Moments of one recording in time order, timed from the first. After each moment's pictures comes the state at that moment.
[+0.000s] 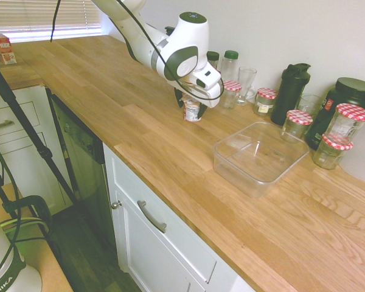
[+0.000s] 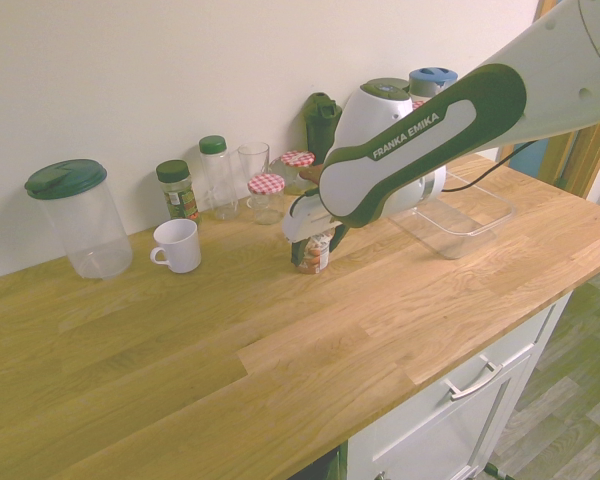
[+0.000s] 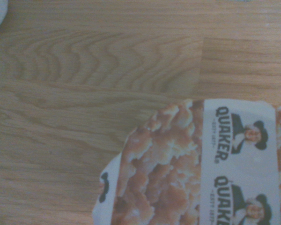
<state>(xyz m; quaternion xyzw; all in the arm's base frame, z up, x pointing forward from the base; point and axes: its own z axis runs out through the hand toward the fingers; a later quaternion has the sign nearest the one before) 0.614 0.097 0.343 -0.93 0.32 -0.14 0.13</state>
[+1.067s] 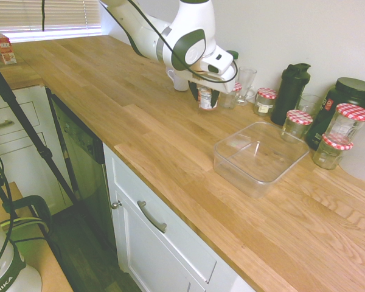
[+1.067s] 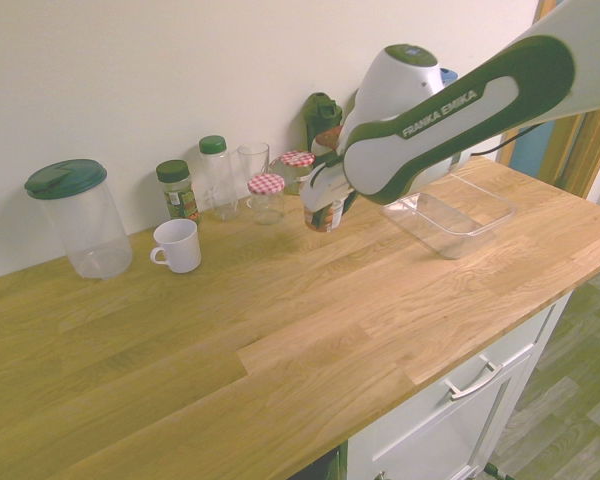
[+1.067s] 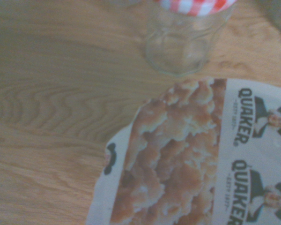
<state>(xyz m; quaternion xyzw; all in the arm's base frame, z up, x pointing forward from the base) 0.604 0.051 0.412 -0.92 0.30 -0.23 0.10</state>
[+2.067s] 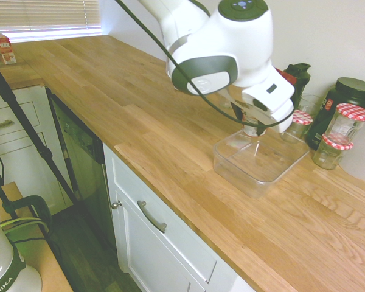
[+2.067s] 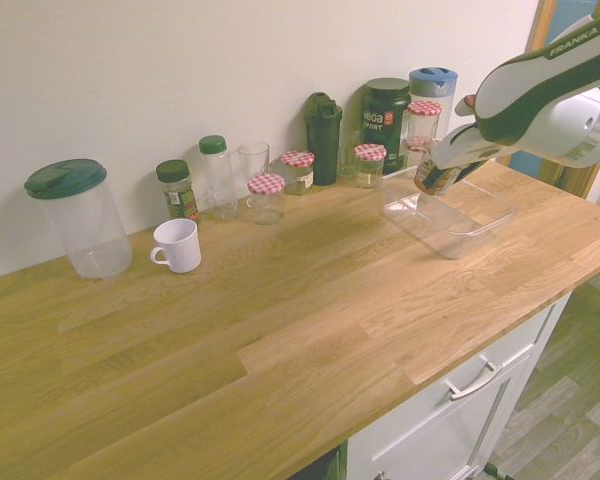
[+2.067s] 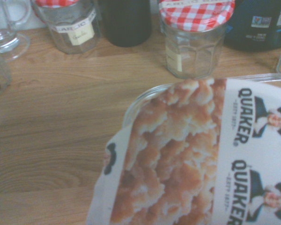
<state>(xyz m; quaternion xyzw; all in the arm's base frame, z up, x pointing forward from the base) 0.519 -0.157 0.418 -0.86 0.42 -0.26 0.14</state>
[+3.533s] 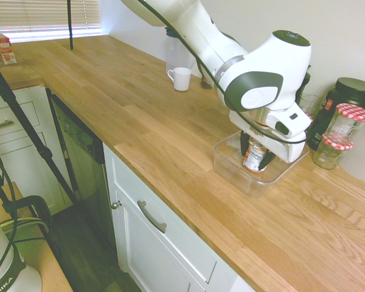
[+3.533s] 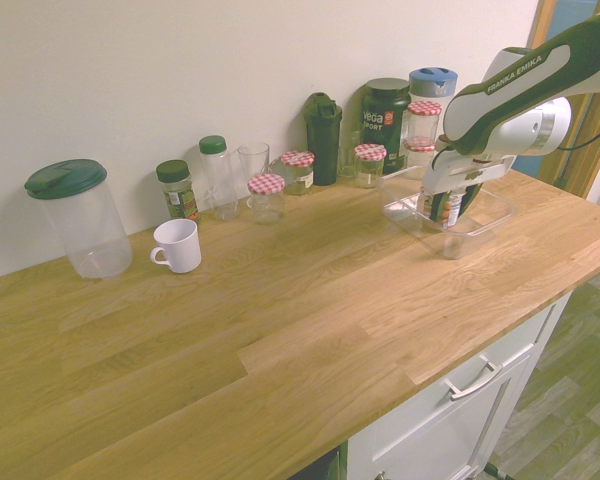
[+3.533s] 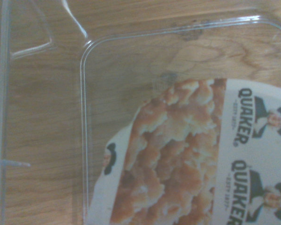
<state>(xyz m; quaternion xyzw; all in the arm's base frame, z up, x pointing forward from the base) 0.568 -0.186 0.358 -0.89 0.44 -0.10 0.06</state>
